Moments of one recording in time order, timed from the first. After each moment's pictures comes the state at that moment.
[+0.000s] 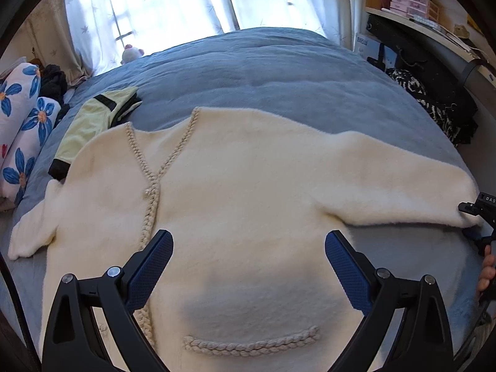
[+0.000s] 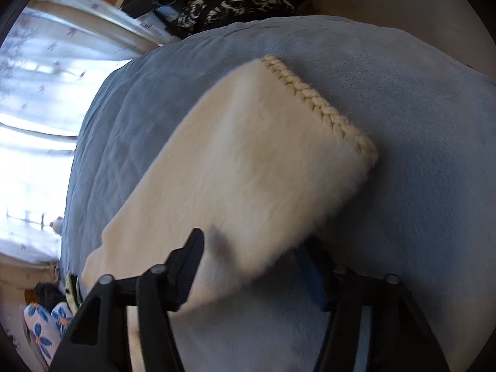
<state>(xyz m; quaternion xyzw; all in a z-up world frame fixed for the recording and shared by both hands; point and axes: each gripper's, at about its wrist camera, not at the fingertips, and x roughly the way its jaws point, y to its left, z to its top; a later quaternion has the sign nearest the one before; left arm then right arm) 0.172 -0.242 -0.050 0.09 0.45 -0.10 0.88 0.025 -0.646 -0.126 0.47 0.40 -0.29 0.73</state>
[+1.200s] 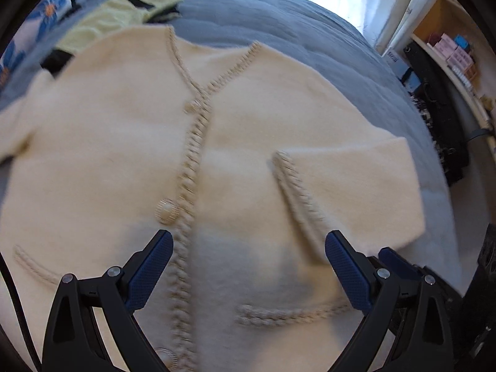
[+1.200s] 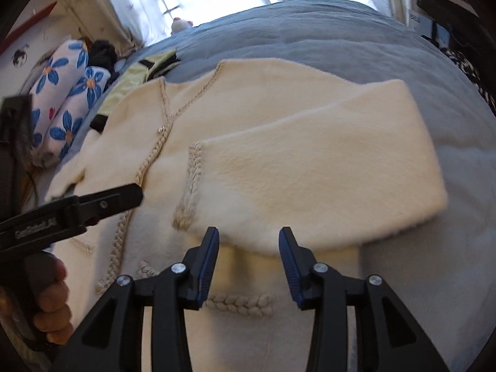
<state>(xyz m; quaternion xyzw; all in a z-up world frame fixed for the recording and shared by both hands) 0.198 -0.114 -0.108 -0.10 0.56 -0.13 0.82 0.101 -0.293 -0.078 0.13 0.50 0.05 0.85</state>
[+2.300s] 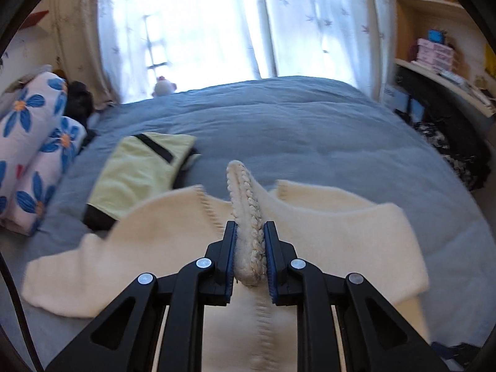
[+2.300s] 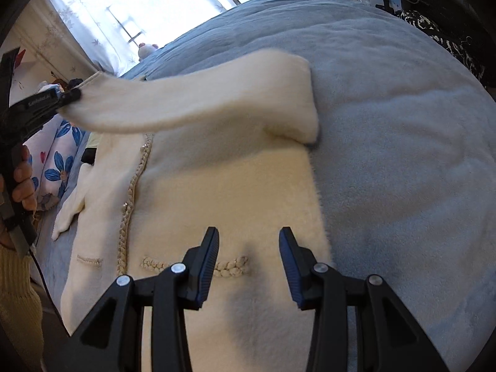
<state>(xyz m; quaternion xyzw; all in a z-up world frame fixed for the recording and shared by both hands) 0.284 -0.119 0.011 0.07 0.36 -0.07 0.93 0.069 -0.317 -0.079 0.20 0.50 0.00 0.84</state>
